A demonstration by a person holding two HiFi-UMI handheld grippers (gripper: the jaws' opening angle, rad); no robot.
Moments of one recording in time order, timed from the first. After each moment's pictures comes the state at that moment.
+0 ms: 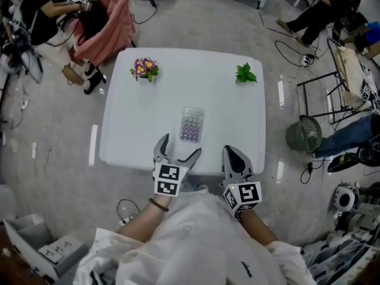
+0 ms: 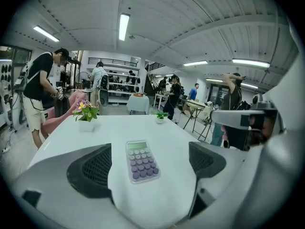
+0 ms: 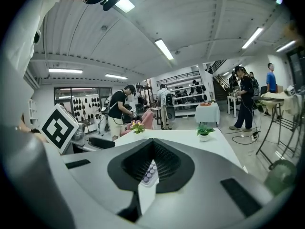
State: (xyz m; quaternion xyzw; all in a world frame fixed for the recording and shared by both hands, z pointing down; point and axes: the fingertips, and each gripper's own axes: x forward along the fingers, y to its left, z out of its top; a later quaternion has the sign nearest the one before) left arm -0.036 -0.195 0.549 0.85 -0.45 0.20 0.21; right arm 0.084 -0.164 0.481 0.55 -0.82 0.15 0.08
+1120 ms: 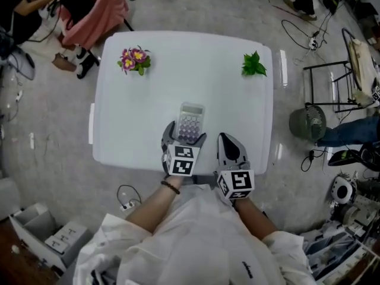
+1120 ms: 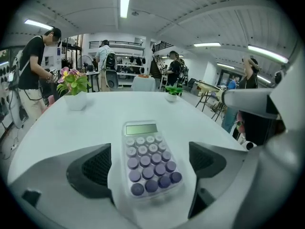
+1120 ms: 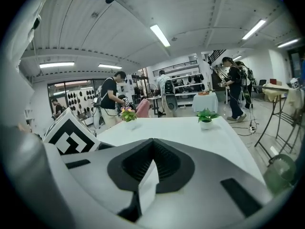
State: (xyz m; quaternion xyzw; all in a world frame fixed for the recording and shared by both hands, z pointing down) left arm -0.003 -0.266 0.666 0.80 -0.45 0.29 0.27; right arm 0.084 -0.243 0.556 0.56 -0.80 0.19 0.13
